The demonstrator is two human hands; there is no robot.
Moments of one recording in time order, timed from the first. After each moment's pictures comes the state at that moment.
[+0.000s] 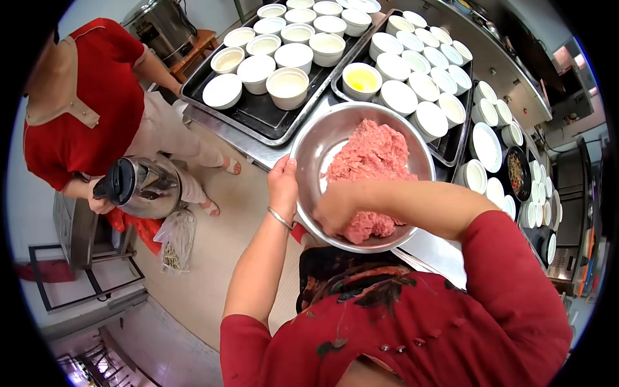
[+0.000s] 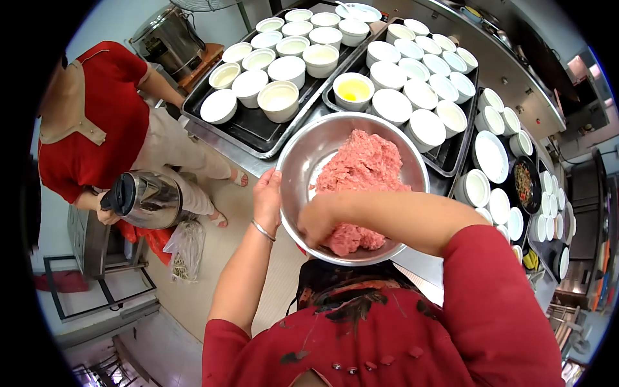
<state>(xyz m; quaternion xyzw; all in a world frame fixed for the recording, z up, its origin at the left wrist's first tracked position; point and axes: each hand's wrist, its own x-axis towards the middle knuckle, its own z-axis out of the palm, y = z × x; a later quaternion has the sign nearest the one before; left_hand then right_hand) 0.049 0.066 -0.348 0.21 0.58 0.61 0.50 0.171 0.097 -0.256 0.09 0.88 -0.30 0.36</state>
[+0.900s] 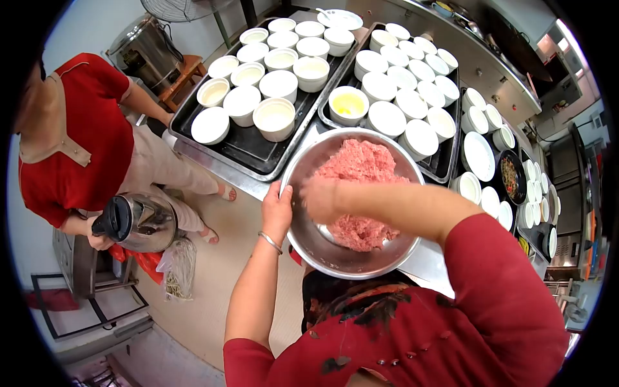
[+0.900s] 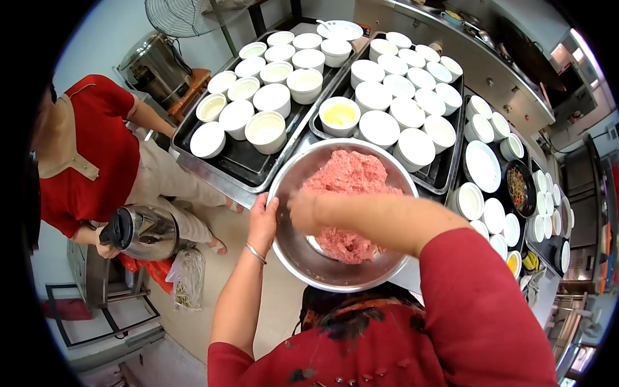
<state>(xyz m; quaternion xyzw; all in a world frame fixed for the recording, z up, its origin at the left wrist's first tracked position) 0.036 0.088 -0.350 0.39 0.64 0.51 0.43 0.164 0.147 -0.290 -0.01 0.97 0.02 0.25</state>
